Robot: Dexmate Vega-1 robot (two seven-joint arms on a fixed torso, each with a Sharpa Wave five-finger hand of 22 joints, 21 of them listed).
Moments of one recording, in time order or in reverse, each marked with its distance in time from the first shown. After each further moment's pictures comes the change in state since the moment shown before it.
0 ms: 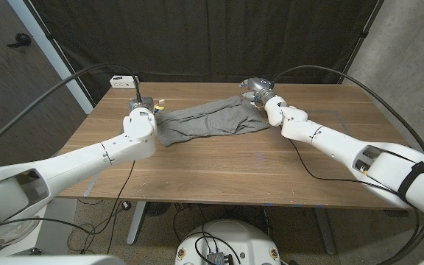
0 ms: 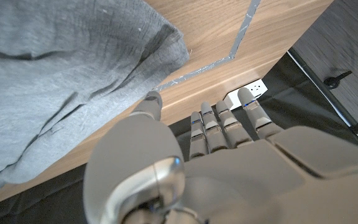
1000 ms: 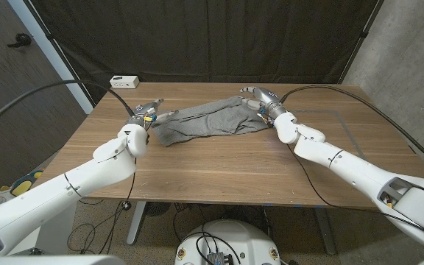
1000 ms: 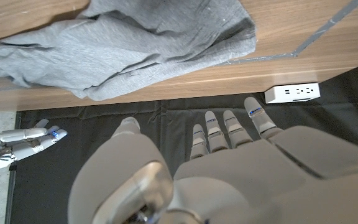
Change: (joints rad) left arm 0.441 0.076 -0.438 -0.258 -0.333 -0.298 0.308; left_hand -0.288 -0.121 -0.160 0.098 0.009 -0.199 -0.037 -0.005 -0.008 -0.154 0.046 0.000 -0.033 -0.159 0.059 -0.007 -0.038 -0.099 0.059 -0.101 -0.010; right arm -0.241 -0.113 0.169 -0.228 0.089 0.140 -0.026; right_hand -0.227 0.018 0.011 0.087 -0.025 -0.124 -0.005 -0.039 0.000 -0.183 0.035 -0.012 -0.052 -0.251 0.016 -0.012 -0.125 -0.144 -0.051 -0.140 -0.010
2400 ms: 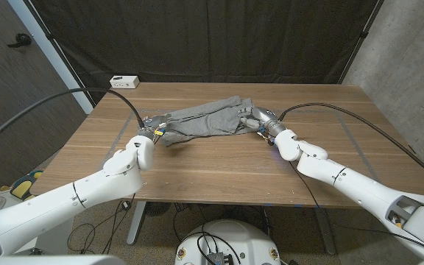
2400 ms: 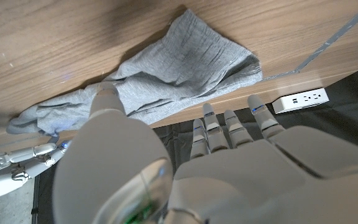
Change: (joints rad) left arm -0.060 0.024 0.190 -0.026 0.167 0.118 -0.085; left_hand 0.267 -0.168 -0.081 -0.180 0.142 0.096 0.069 0.035 0.003 0.110 -0.013 0.054 -0.009 0.012 0.000 0.011 -0.023 0.046 0.041 -0.058 0.003; right arm -0.102 -0.021 0.003 -0.025 -0.030 0.014 0.046; right_hand -0.055 0.008 0.058 -0.026 0.000 0.073 0.011 0.027 -0.005 0.051 -0.007 0.023 -0.023 -0.014 -0.001 0.012 -0.114 -0.005 -0.024 -0.067 0.000
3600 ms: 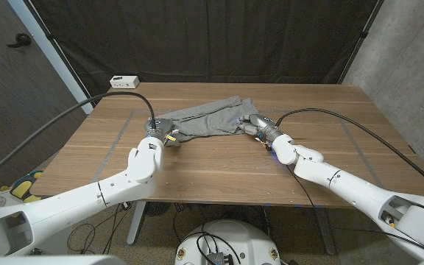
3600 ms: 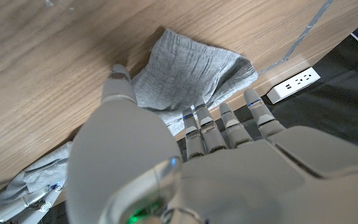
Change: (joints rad) left arm -0.143 -0.096 0.223 0.168 0.401 0.071 -0.248; left_hand 0.192 0.073 -0.027 -0.053 0.044 0.285 -0.120 0.027 0.004 0.243 -0.115 0.035 -0.002 0.129 -0.057 0.023 -0.004 0.105 -0.081 -0.012 0.005; right arm 0.016 0.038 -0.031 0.088 0.023 0.020 0.023; right_hand -0.009 -0.001 0.050 -0.011 0.000 0.053 0.025 0.000 0.000 0.046 0.004 0.000 -0.004 0.036 0.001 0.008 -0.068 0.032 -0.004 -0.033 -0.003
